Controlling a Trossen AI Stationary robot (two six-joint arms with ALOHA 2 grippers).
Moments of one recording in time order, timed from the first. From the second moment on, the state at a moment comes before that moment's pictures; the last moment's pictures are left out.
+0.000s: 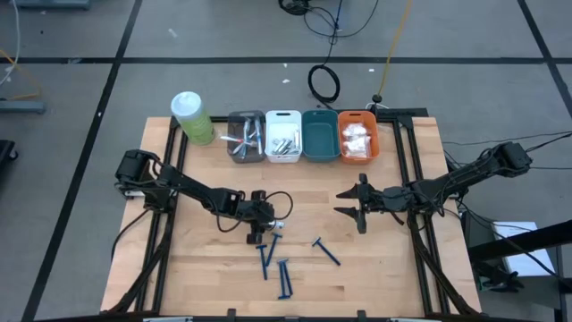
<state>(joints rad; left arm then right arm) -0.17 1.75 0.77 -0.02 -0.06 -0.07 0.30 0.93 0.31 0.31 0.36 0.28</state>
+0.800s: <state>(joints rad) -0.12 1.51 0.77 0.14 -0.19 -0.16 0.30 0.93 0.31 0.31 0.36 0.29</state>
